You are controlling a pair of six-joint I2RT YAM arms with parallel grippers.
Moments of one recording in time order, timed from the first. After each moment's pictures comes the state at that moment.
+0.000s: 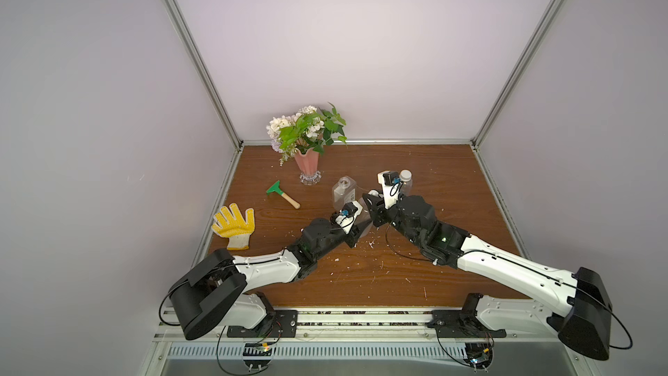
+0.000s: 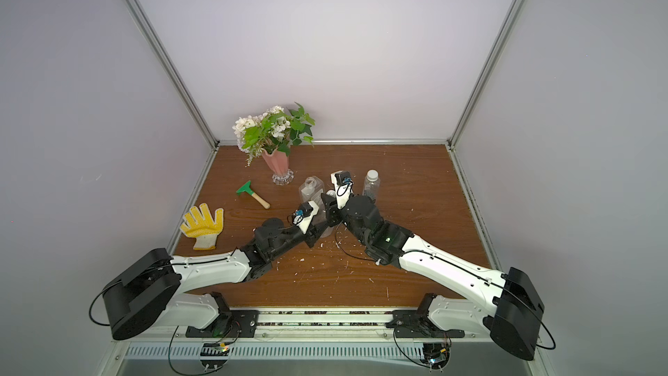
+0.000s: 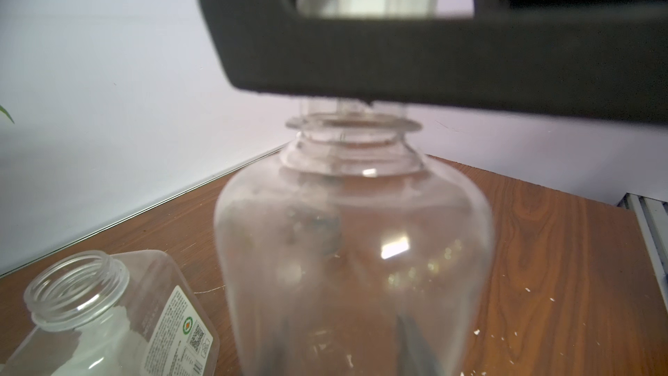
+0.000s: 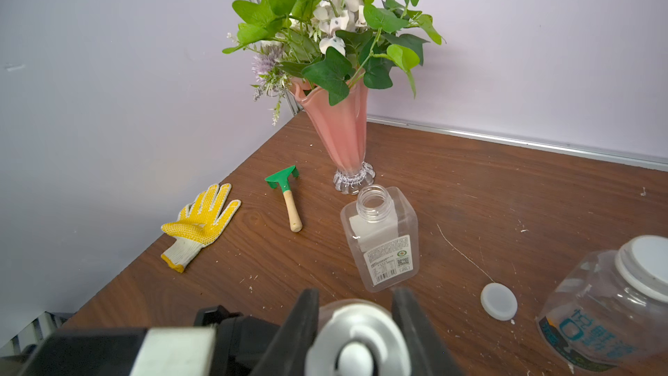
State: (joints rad) left arm -0.83 1.35 0.44 0.83 0.04 0.03; right arm 0.96 1.19 0.90 0.02 0.32 0.29
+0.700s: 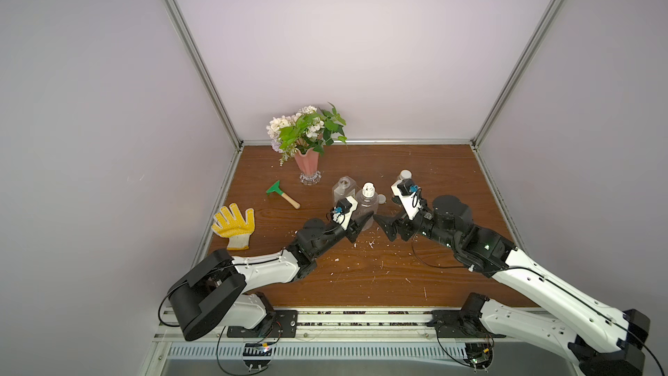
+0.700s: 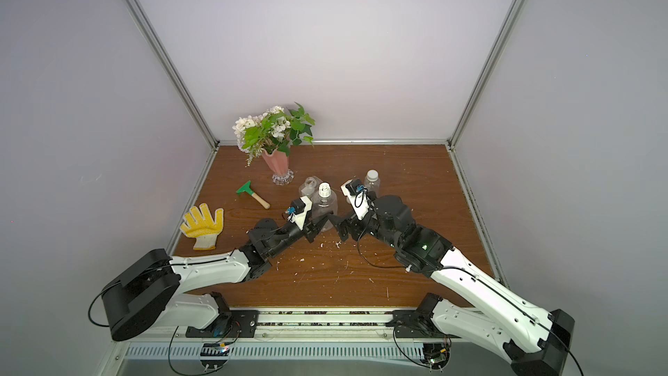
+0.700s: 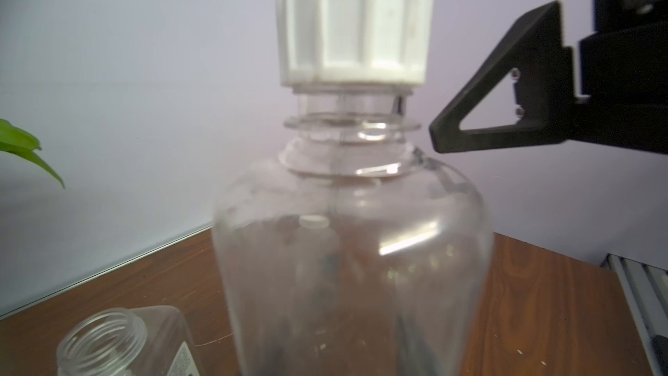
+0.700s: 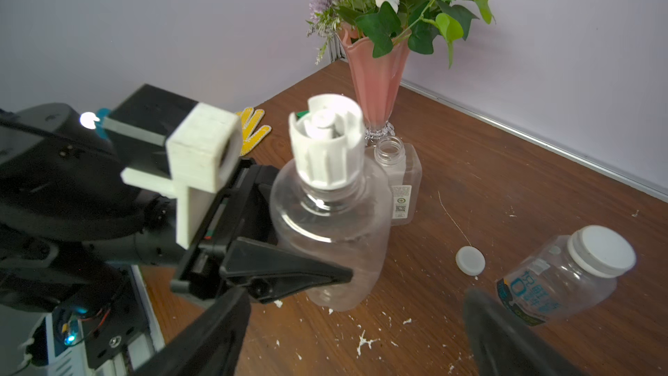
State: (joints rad) left arm -0.83 1.34 0.43 0.99 0.09 -0.01; right arm 0.82 0.93 0.93 -0.35 0.01 0.05
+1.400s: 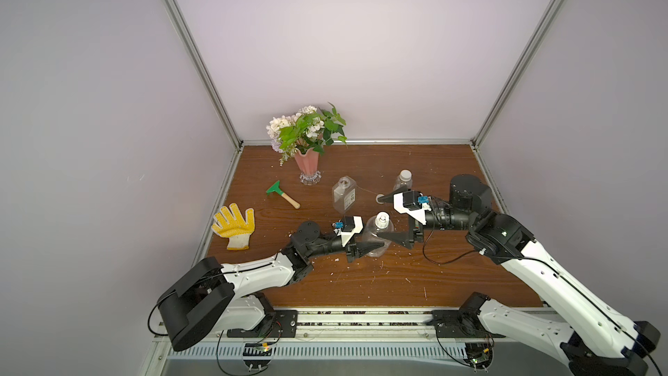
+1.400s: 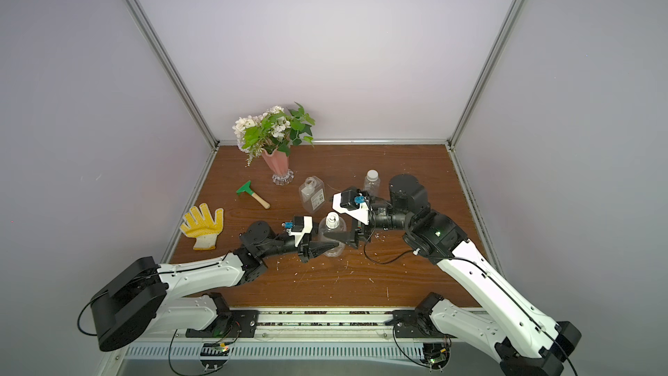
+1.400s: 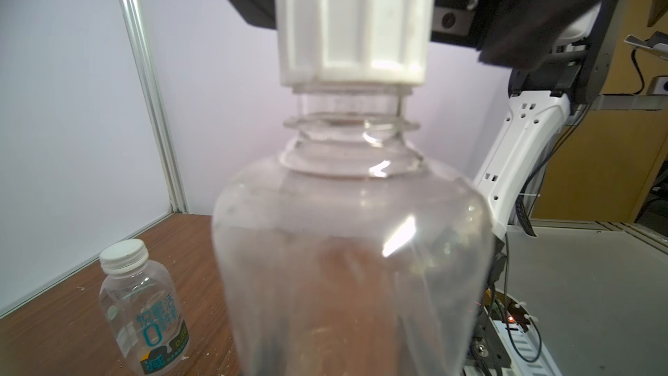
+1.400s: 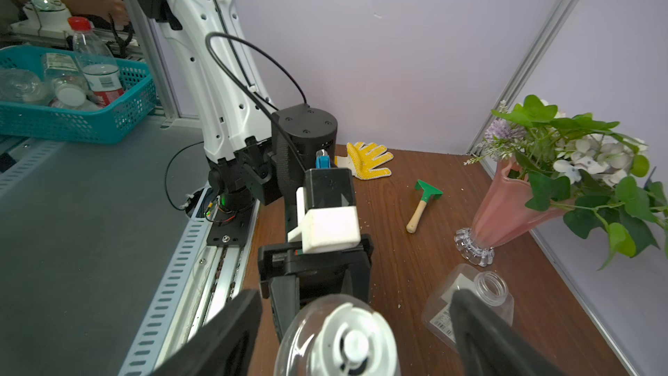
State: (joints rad) left arm -0.83 1.27 0.42 0.99 0.62 -0.04; right arm 0.70 1.00 1.13 -0.46 -0.70 -0.41
